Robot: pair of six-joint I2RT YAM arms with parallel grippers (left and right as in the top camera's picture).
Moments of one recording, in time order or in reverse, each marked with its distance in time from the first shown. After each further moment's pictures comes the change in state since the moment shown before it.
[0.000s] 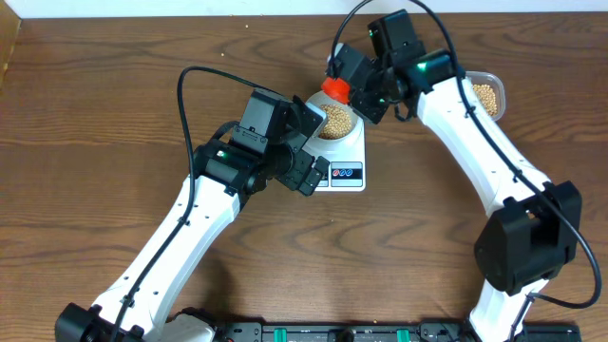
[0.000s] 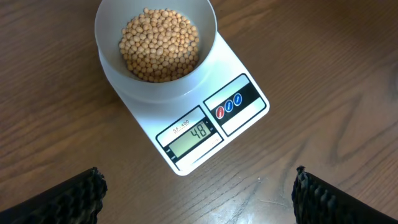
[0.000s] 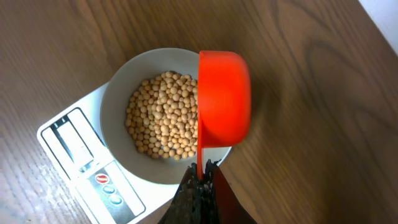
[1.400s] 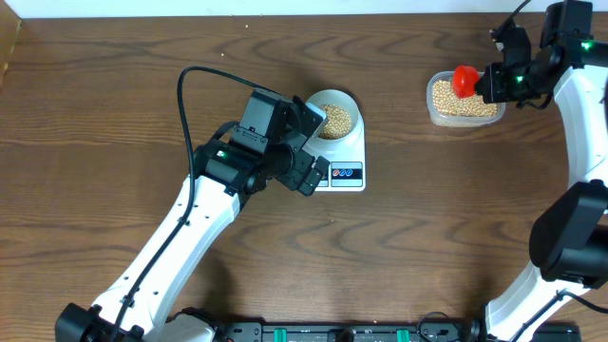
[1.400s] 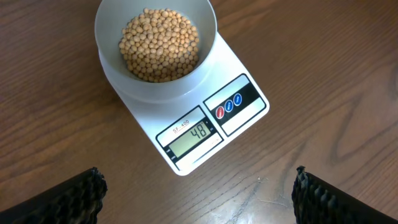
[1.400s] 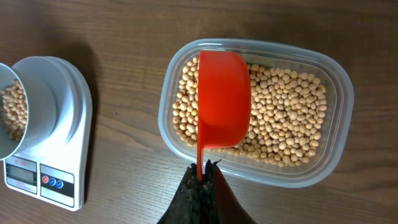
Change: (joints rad) left arm 0.000 0.000 0.000 0.000 0.000 0.000; right arm -0.563 -0.009 0.000 -0.154 -0.148 0.334
